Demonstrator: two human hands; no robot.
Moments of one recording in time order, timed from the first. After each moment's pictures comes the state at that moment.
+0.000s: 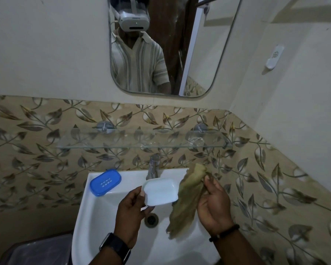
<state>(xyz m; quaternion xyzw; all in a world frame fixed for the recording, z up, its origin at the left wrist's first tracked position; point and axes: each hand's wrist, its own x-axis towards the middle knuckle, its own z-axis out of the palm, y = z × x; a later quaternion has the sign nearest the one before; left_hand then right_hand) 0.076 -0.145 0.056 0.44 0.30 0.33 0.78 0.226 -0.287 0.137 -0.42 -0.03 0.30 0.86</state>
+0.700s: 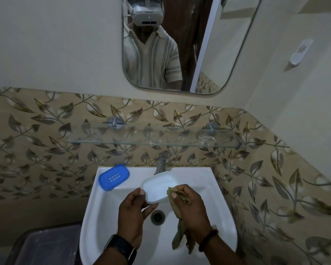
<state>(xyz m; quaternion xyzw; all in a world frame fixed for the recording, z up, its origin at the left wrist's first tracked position) 0.073 -0.144 0.054 0.34 0.36 0.38 0.78 0.199 -0.255 0.087 -0.76 -0.32 0.19 0.53</state>
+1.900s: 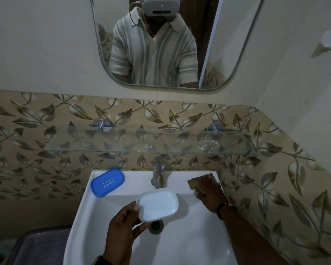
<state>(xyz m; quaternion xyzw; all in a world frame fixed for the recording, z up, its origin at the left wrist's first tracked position) 0.091 -0.142 0.037 0.37 0.41 0.34 0.76 0.421 -0.230 -0.018 -0.88 -0.45 0.14 0.07</state>
